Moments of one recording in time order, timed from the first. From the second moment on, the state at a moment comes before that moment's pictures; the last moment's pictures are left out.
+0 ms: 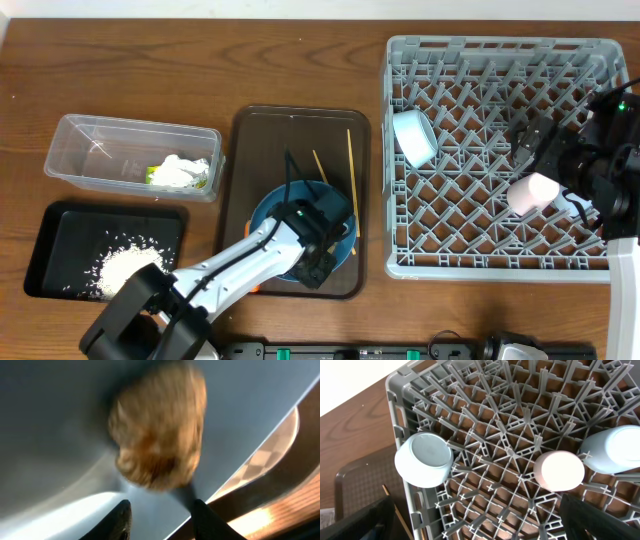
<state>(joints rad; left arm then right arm) -0.78 1.57 0.86 -0.86 0.10 -0.14 -0.19 1.20 1.36 -1.05 -0.16 0.33</state>
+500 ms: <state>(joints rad) -0.78 1.55 0.92 -0.97 0.10 -0.14 -0.19 1.20 1.36 -1.05 -0.16 0.33</state>
